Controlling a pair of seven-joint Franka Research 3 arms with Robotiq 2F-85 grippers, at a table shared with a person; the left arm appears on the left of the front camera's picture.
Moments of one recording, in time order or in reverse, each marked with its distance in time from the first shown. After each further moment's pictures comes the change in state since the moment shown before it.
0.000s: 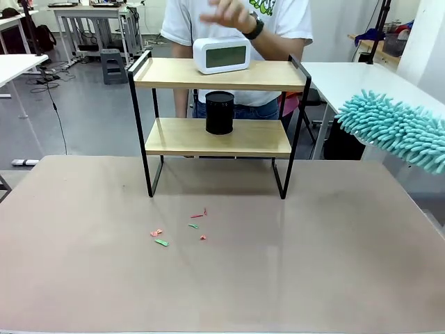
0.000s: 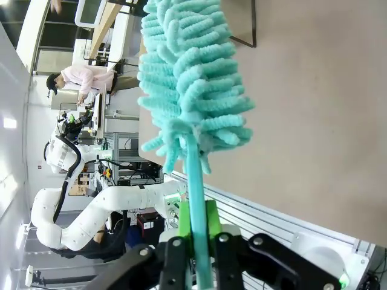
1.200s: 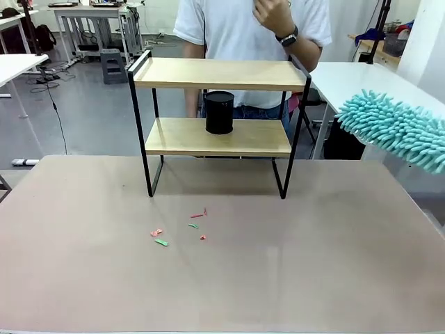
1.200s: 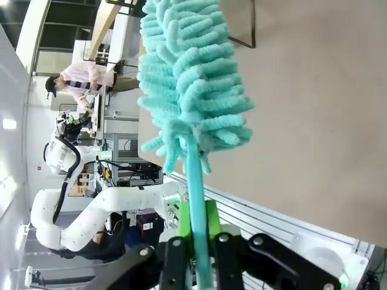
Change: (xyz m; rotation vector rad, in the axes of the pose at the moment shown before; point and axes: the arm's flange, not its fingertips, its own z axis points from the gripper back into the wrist) left arm 0.000 0.000 0.000 0.000 0.000 -0.001; right arm 0.000 0.001 0.001 -0.002 -0.004 0.003
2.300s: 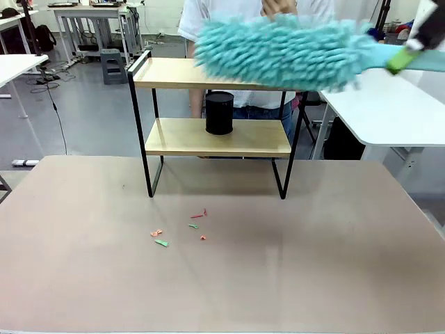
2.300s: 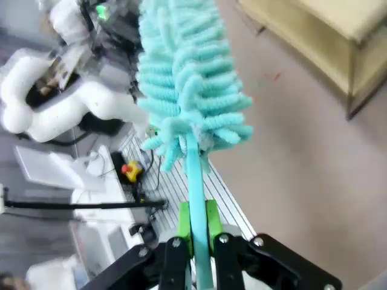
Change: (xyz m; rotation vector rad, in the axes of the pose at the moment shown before) left arm 0.000 0.000 0.001 -0.001 -0.002 0.001; right arm 0.136 0.207 -0.089 0.009 0.428 0.618
